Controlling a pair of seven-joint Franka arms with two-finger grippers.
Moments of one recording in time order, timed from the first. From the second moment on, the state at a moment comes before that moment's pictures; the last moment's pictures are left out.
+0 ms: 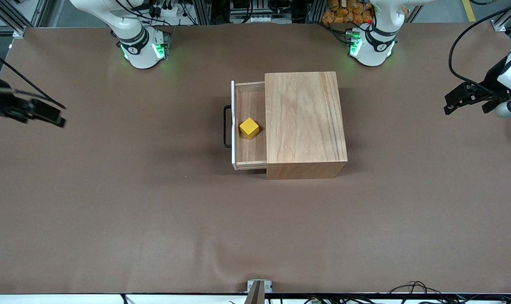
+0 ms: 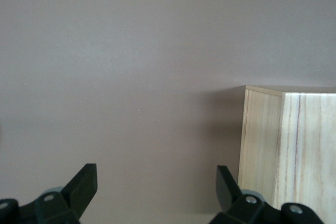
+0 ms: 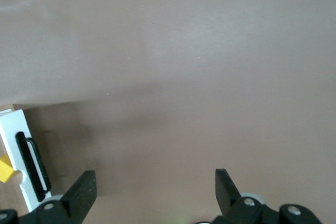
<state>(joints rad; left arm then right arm) 0.04 -0.07 -0.08 -1.68 0.01 1.64 -0.08 0.10 0.18 -0.07 -1.17 0.04 1.29 0.19</state>
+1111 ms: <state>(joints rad) 0.04 -0.10 -0.12 -1.63 -0.01 1.52 -0.08 0.04 -0.09 -0.05 -1.60 0.02 1.52 0.04</state>
